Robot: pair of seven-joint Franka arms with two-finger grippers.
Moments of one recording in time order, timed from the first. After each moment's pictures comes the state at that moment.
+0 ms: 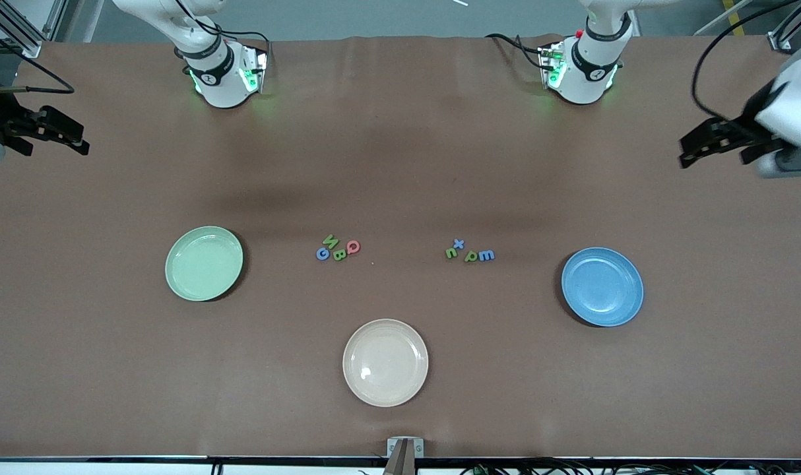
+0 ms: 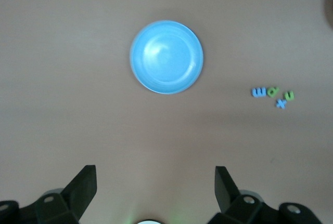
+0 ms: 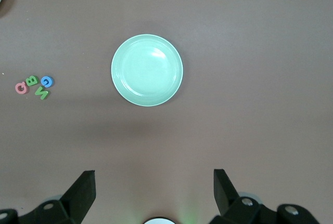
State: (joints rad) left arm 0.06 0.00 -0.21 -1.57 0.01 1.51 -0.16; right arm -0.01 -0.15 -0.05 -1.75 -0.01 1.54 -0.05
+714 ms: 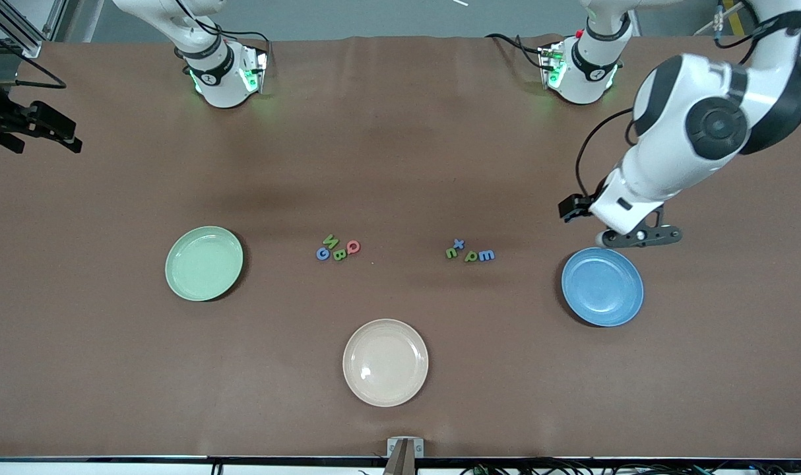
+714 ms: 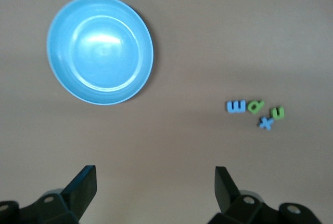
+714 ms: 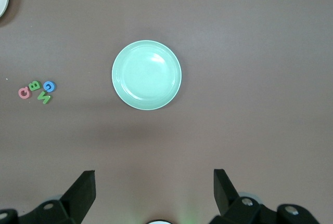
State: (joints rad) left arm 0.03 0.15 -0.35 -1.89 0.01 1.95 -0.45; right arm -0.01 -0.15 -0.05 -1.72 -0.01 1.53 -0.05
